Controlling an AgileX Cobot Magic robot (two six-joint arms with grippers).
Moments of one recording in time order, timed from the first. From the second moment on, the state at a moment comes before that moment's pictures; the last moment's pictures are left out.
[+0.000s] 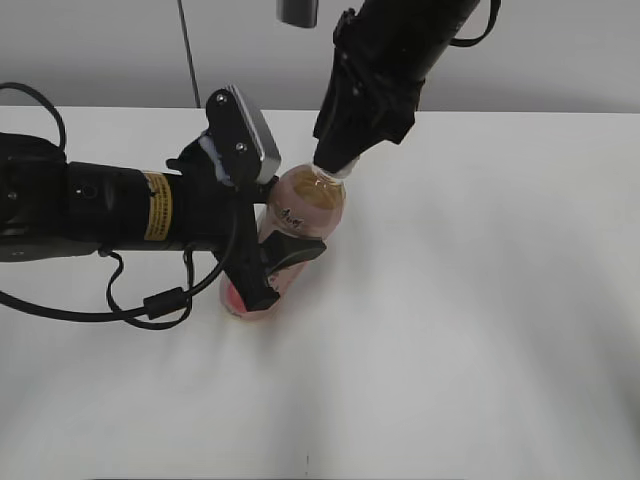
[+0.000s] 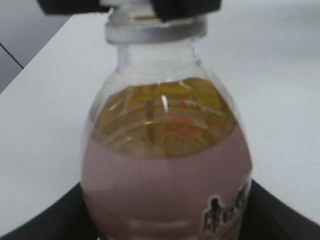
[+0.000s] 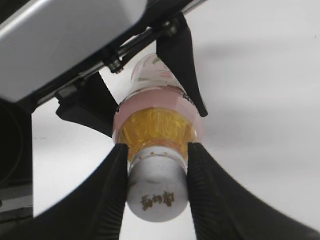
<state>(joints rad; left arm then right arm) -0.50 1.78 -0.82 1.00 -0.52 -0.40 0.50 1.95 -1.77 0.46 1.22 -1.18</state>
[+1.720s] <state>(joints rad) -0.49 1.78 -0.83 0.95 -0.54 -0.42 0.51 1.92 -1.76 0.42 1.17 -2.77</state>
